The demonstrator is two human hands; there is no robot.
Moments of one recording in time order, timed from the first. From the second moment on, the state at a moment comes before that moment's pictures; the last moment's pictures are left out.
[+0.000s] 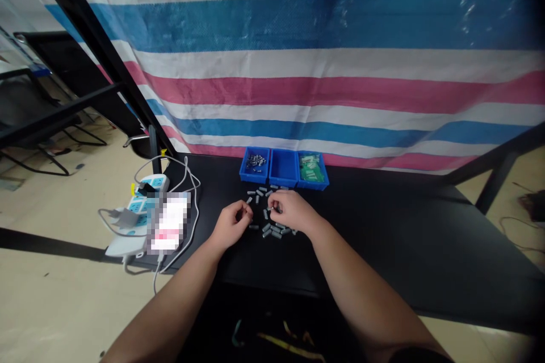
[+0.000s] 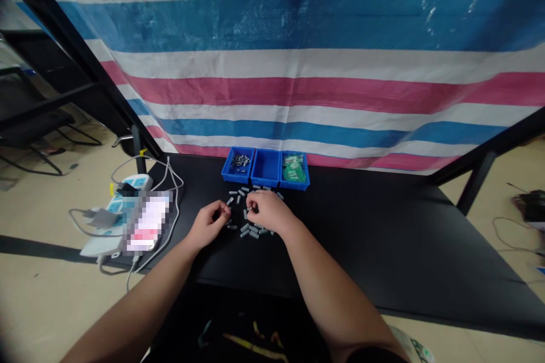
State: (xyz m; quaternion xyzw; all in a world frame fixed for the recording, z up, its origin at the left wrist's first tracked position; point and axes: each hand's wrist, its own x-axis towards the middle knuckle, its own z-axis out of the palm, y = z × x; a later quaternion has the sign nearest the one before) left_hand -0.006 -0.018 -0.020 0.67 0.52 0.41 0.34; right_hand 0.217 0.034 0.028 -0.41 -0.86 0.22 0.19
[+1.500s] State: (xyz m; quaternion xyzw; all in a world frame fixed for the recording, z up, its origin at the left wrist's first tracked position) left_hand -0.006 -0.018 -0.021 0.67 0.53 0.40 0.33; right_hand 0.258 0.048 0.036 -0.48 -0.82 0.31 0.06
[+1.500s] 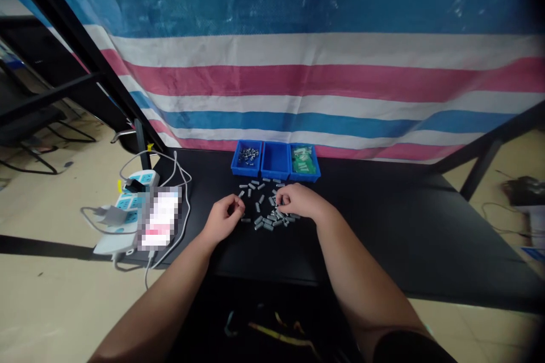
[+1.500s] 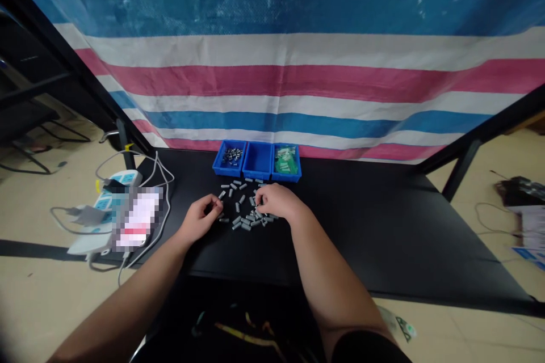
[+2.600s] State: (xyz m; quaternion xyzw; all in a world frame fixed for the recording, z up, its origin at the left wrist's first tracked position) left_hand -0.005 -0.018 -0.020 0.67 0.52 0.40 0.34; right_hand 0.230 0.059 0.003 -0.35 -0.68 0.55 0.34
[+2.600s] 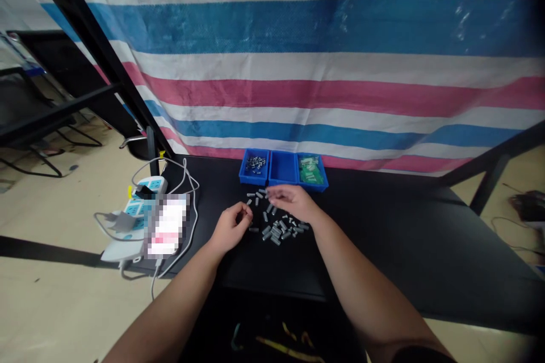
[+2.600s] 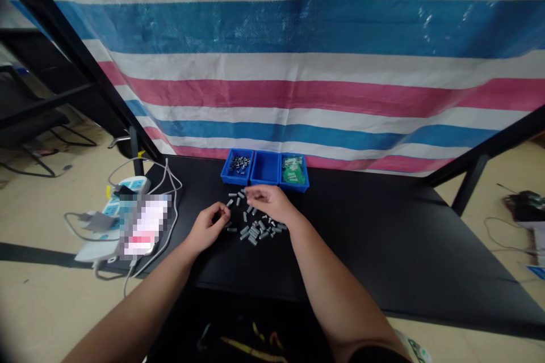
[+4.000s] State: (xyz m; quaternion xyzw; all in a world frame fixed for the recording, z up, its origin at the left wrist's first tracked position) left_hand -0.006 -0.019 -0.020 0.68 0.51 0.40 0.34; right_hand 0.232 0.041 0.019 -0.35 -0.90 0.22 0.14
